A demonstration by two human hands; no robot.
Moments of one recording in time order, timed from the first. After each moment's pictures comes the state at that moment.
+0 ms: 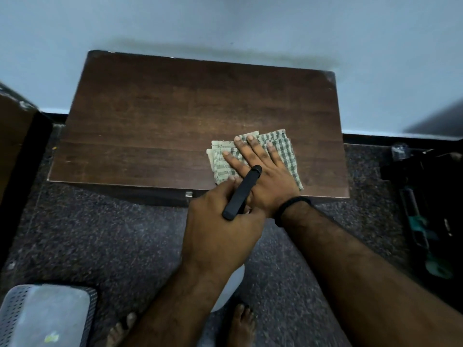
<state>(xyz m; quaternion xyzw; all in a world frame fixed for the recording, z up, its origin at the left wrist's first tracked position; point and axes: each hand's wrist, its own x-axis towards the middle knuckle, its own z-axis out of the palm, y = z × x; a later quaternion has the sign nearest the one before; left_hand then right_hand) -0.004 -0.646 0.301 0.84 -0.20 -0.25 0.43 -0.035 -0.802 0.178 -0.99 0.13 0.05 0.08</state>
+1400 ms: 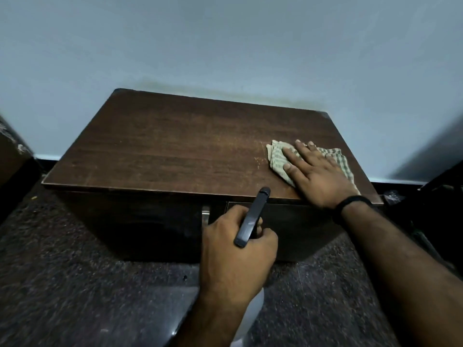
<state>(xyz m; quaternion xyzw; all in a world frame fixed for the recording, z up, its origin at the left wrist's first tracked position) -0.013 -0.593 0.197 0.81 -0.22 -0.18 0.52 -0.057 -0.834 0.179 -0.94 0.34 0.01 0.07</state>
